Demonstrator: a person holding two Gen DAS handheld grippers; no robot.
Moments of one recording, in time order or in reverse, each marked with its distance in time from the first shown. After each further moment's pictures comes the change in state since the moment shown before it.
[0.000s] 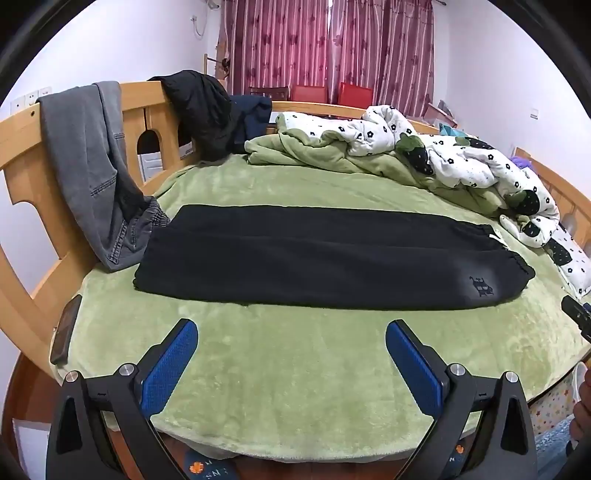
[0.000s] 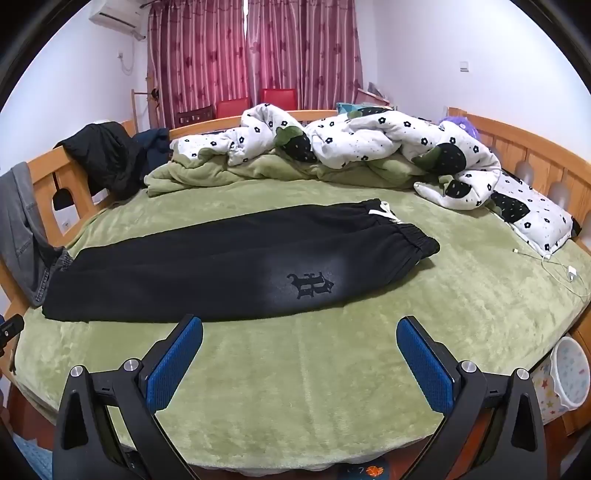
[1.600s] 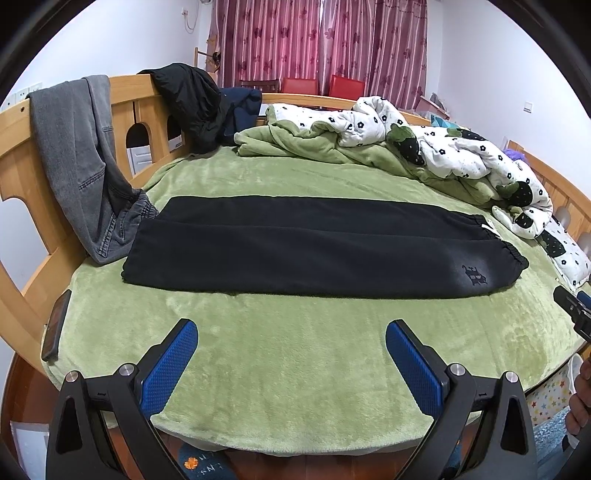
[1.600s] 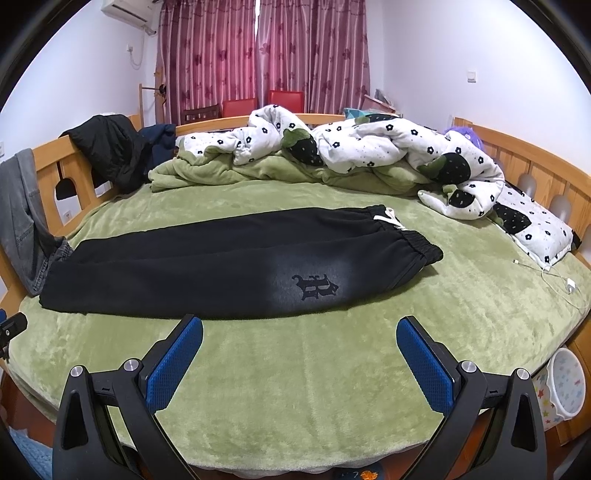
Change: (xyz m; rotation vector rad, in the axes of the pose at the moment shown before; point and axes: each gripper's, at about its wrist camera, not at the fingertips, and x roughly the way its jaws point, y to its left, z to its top) left arm 0.003 -0.007 -0.011 -0.008 0.008 -0.058; right arm -0.001 0.015 -0.002 -0.049 -0.022 -0.012
